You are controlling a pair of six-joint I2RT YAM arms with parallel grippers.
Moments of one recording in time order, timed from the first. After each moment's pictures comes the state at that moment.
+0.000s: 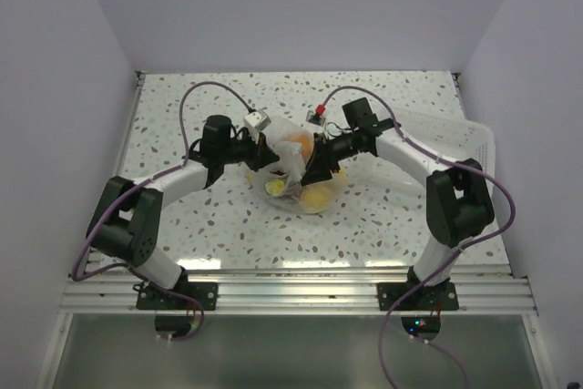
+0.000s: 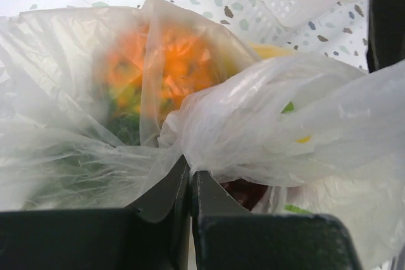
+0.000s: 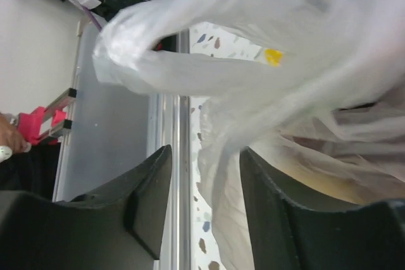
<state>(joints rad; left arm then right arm) -0.36 1.59 0.85 0.27 0.65 0.00 0.42 1.75 1.26 -0.53 -1.22 -0.22</state>
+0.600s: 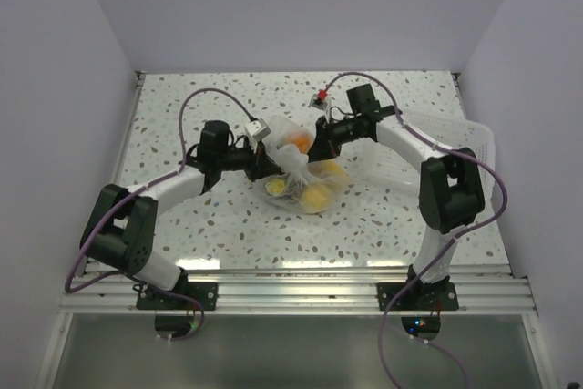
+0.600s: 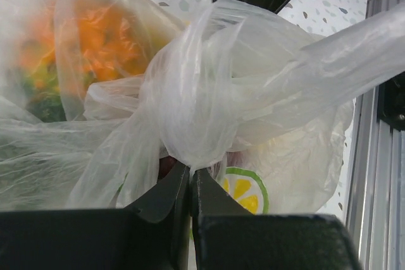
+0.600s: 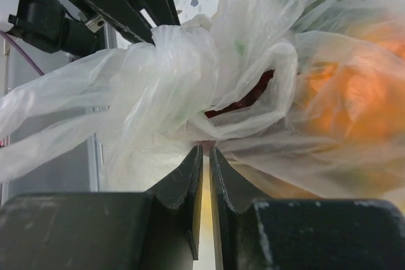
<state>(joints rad) -0.35 1.52 0.79 0.23 0.81 0.02 0.34 1.84 1.42 -0.54 -1.06 -0.24</state>
